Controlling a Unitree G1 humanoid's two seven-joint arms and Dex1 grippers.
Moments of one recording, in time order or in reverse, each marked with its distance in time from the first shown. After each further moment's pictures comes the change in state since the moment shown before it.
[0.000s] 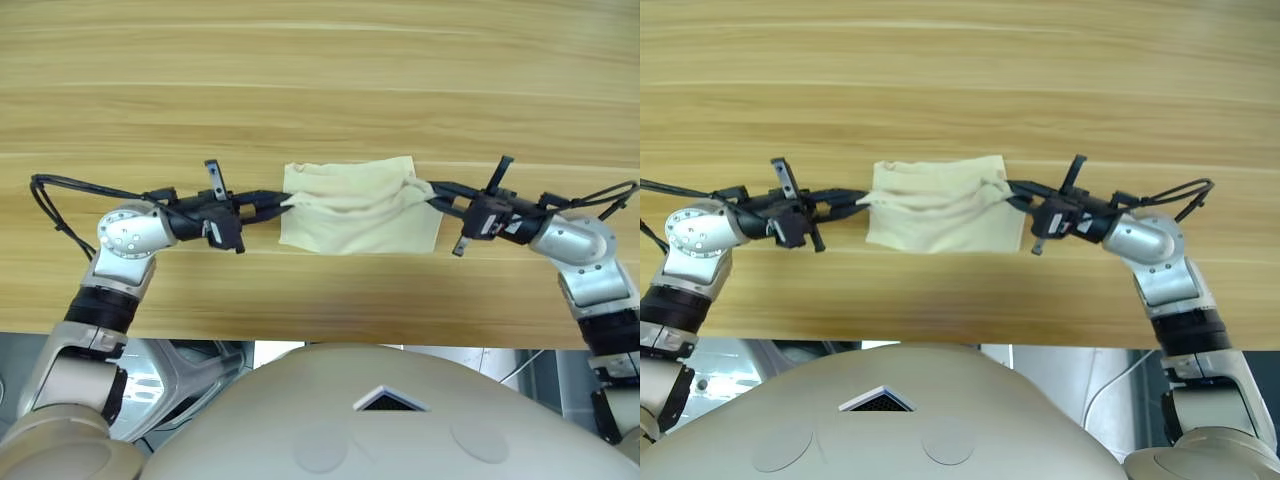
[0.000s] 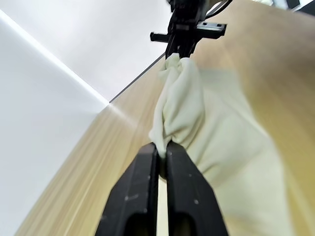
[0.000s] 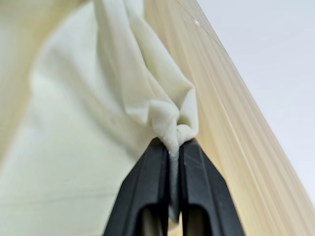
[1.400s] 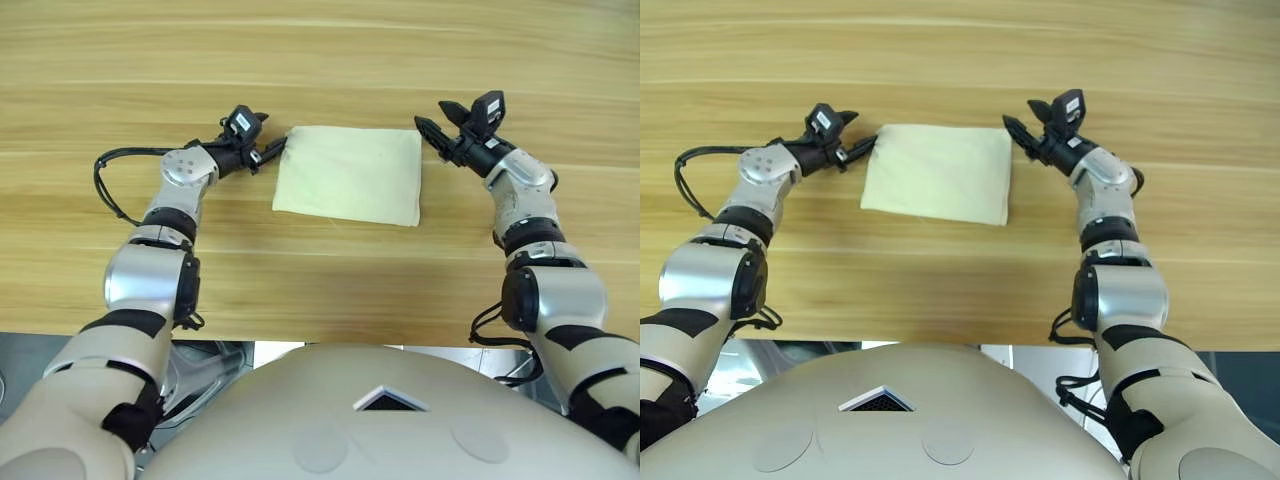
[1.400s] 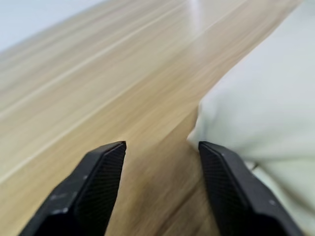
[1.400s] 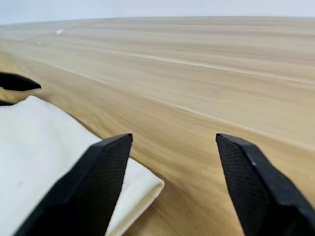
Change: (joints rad) left arm -0.510 -0.353 0.230 0.989 0.205 0.360 0.233; right arm -0.560 0.419 -0.335 1.020 0.314 0.349 0.155
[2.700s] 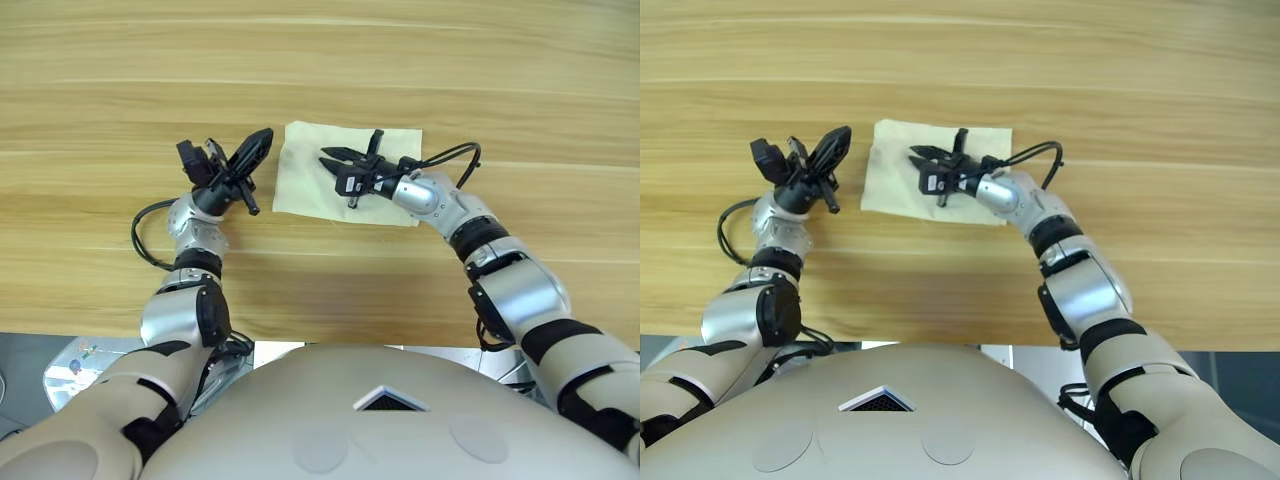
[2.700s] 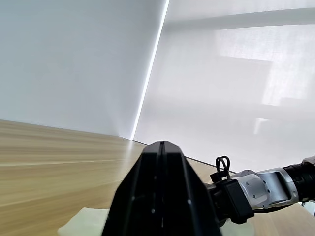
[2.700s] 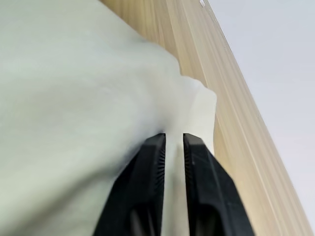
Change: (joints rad) left arm 0.228 -0.167 0.376 -0.216 -0.704 0.057 -0.944; right arm -0.032 0.124 0.597 -0.052 -0.899 -0.557 -0.670
